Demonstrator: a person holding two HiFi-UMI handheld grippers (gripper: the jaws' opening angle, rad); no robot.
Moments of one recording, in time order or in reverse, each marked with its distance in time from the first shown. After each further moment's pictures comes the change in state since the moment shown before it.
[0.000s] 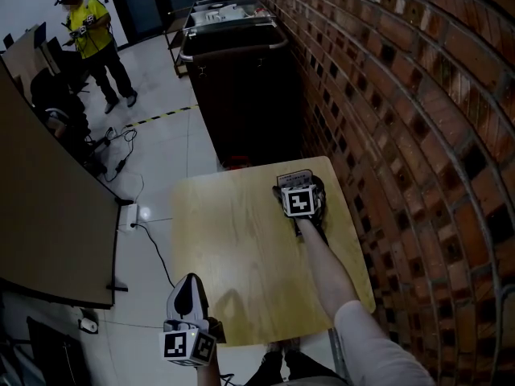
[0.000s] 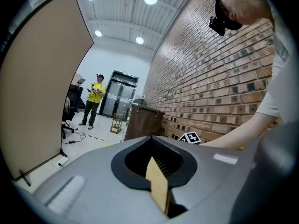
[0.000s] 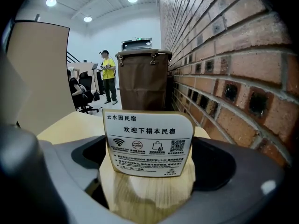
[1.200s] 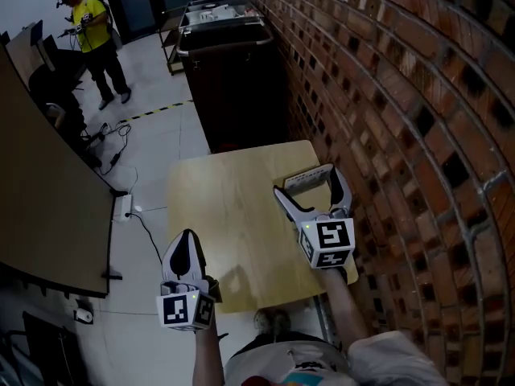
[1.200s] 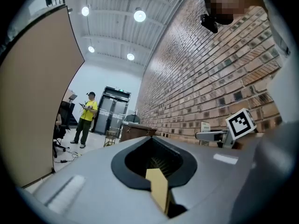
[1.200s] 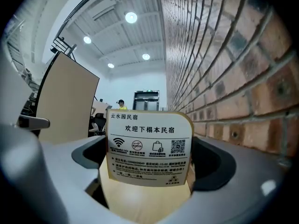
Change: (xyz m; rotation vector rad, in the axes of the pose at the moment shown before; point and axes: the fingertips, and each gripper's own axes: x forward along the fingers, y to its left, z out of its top) left arm -0.027 -0.053 0.067 0.089 -0.197 -0.074; right arm -0.335 0.042 0.081 -0.101 -0.630 0.067
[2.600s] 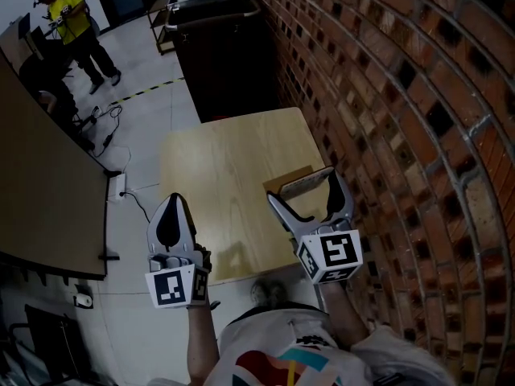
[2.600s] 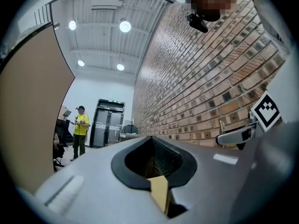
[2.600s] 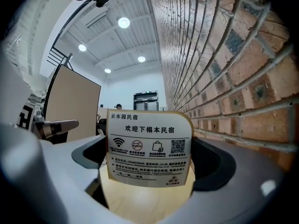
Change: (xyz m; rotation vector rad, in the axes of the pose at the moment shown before) left arm -0.028 -0.029 0.038 0.153 -0.072 -0.059; right arm -0.109 0.040 0.005 0.102 -0.002 0.011
